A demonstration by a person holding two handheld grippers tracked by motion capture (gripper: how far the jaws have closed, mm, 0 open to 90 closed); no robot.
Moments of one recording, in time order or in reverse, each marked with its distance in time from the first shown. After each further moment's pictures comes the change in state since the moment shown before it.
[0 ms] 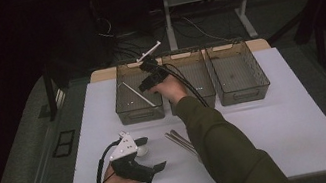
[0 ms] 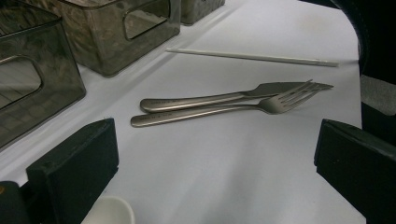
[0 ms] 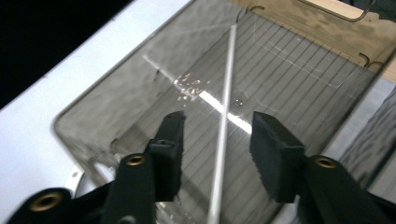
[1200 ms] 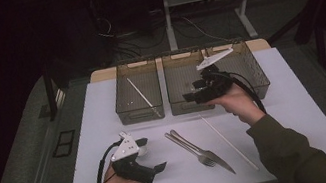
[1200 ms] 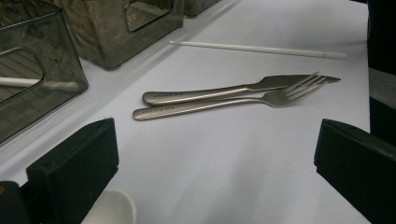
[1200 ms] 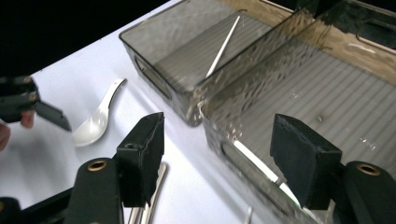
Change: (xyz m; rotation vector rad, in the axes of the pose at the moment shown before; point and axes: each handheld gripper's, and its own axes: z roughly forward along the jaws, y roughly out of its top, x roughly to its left) left arm -0.002 -0.002 0.002 0.024 0.017 0.006; right arm -0.036 -0.119 -0.137 -0.176 0.058 -0.095
